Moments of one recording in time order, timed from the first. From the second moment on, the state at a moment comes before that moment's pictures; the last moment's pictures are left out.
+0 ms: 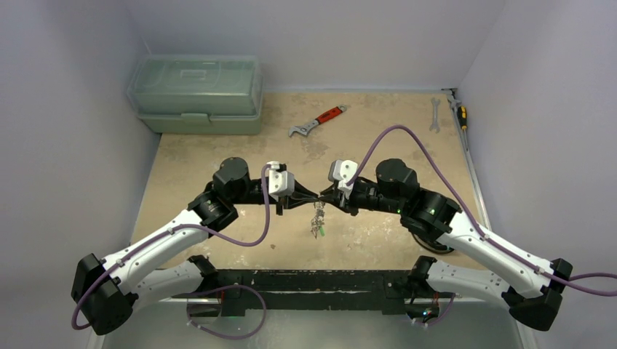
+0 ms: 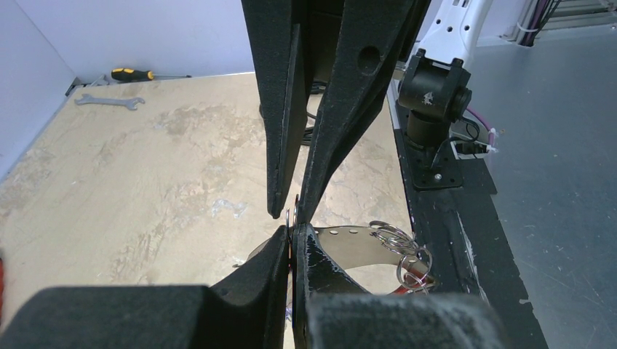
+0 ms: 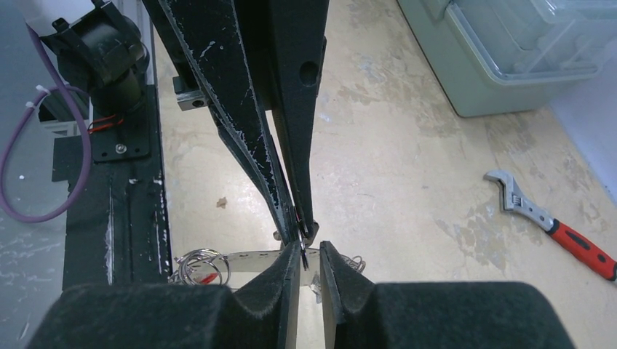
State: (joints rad) left arm -0.75 0.99 0.73 0.19 0.77 0.17; right arm 0.93 0.93 0.97 -0.36 -0.28 -0.27
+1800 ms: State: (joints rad) left arm -0.76 1.00 0.73 0.14 0.74 0.19; right arm 0.93 0.96 0.97 -0.37 -0.31 -0.27
